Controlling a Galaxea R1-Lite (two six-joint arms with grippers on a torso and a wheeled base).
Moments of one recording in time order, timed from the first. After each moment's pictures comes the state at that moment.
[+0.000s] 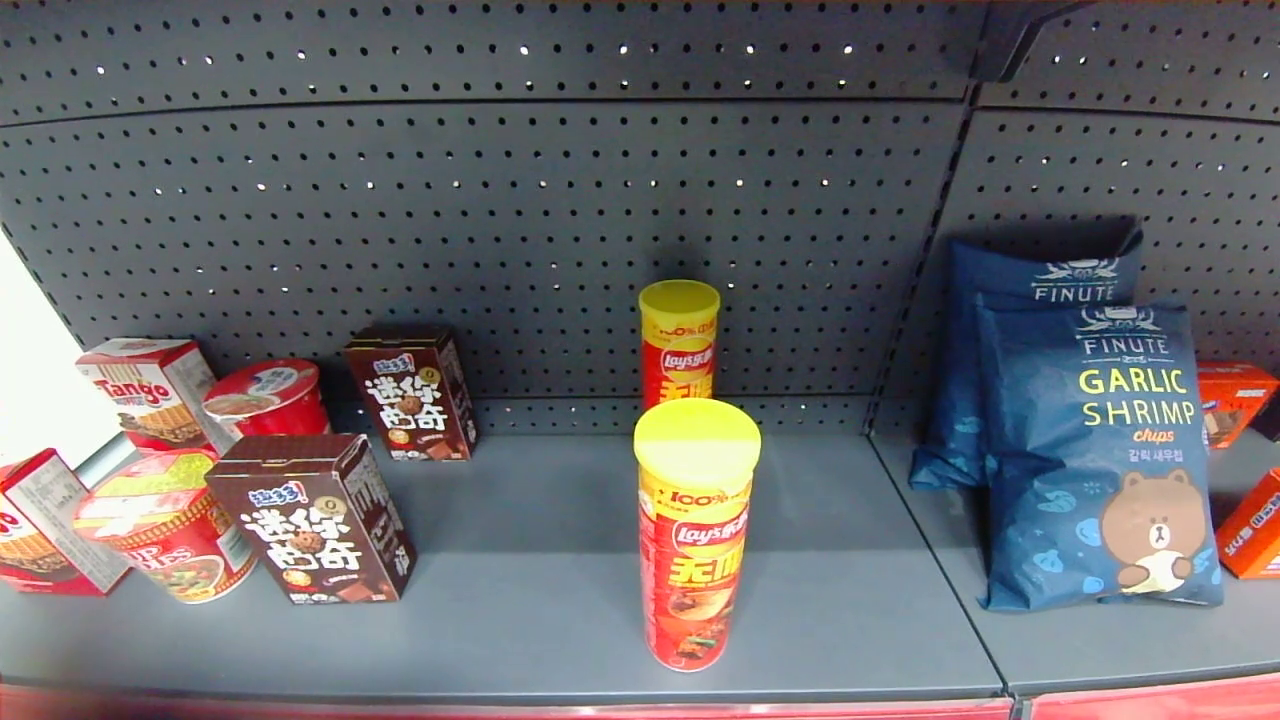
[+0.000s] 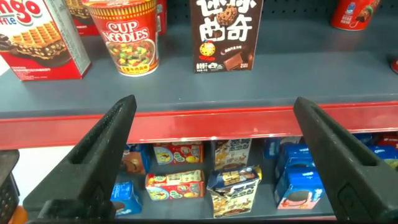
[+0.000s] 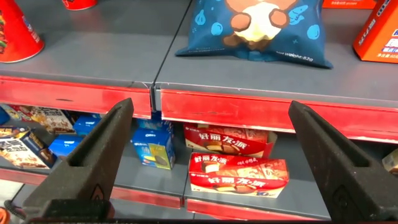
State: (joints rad) left arm 0.00 0.00 0.00 -0.01 -0.03 0.00; right arm 0.14 0.09 0.00 0.00 0.02 0.02
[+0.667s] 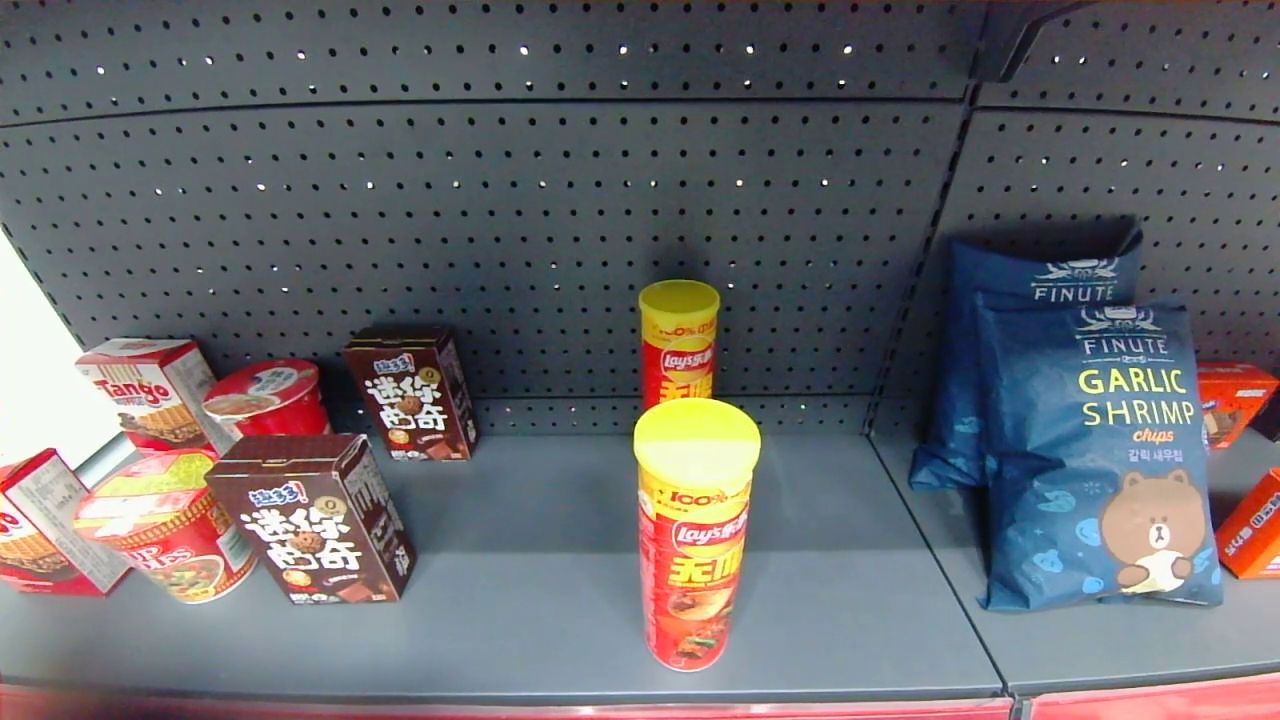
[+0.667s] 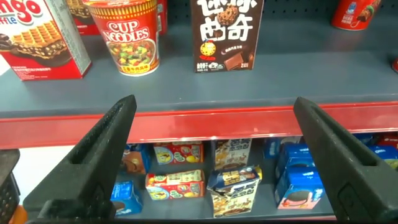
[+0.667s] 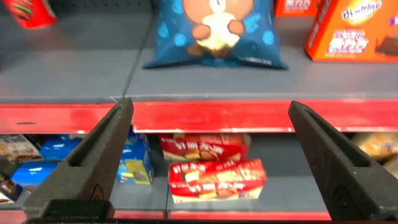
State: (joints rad) left arm 0.00 0.00 0.00 0.00 -0.02 0.00; right arm -0.01 0.03 0.00 0.00 0.02 0.01
